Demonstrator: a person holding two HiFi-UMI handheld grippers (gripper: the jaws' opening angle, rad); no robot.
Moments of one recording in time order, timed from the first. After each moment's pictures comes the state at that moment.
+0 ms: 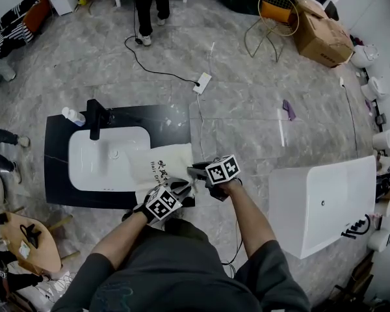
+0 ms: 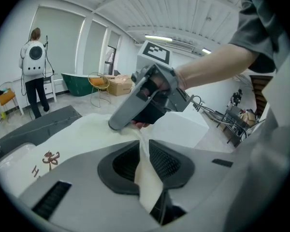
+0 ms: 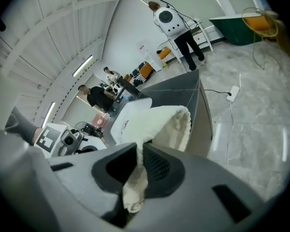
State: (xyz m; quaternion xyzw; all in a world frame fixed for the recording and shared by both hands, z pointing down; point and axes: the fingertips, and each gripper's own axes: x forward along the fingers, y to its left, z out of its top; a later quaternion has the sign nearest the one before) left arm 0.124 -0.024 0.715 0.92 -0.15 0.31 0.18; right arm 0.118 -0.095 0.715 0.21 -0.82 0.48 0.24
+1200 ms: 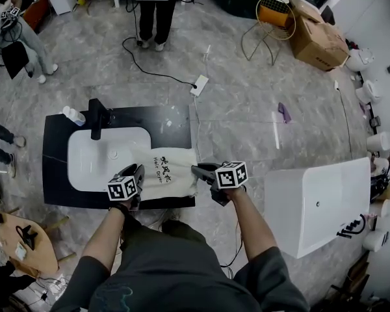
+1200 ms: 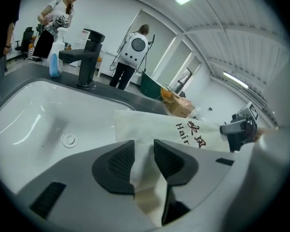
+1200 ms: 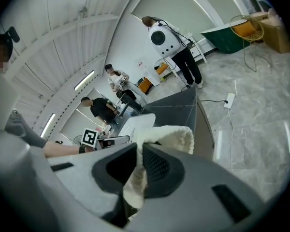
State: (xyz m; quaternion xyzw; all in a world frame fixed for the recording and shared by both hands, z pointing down) left arm -0.089 -0.121 0.746 0.75 -0.48 0.17 0.42; right arm 0.125 -0.099 0.669 0.25 -0.83 0.47 0.16
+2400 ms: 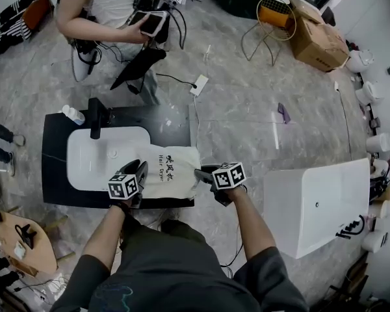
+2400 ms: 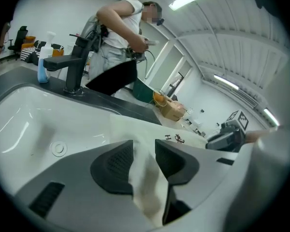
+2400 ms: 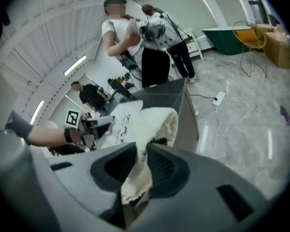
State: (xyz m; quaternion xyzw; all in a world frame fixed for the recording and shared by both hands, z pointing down) left arm -0.068 -0.131 0.727 0.79 -0.45 0.14 0.40; right arm 0.147 -0.087 0.708 0.27 -0.81 0.46 0.26
